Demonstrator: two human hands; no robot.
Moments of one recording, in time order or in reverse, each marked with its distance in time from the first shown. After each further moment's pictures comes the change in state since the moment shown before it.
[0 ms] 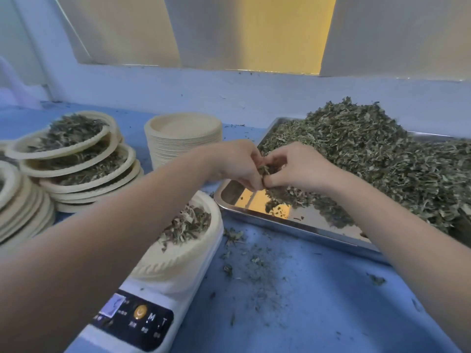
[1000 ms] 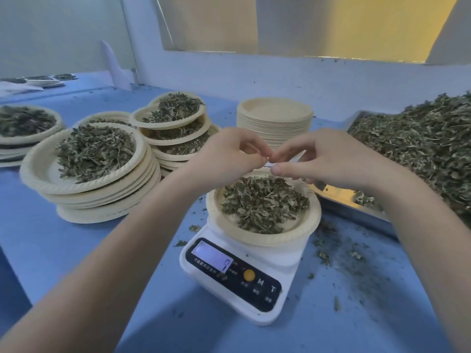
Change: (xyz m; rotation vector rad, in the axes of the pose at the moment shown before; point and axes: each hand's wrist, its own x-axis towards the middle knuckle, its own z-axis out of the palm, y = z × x) left_hand -0.126 -0.093 -0.042 -0.080 0.523 0.018; right_hand -0.006 -0.106 0.051 0.068 -0.185 -0.268
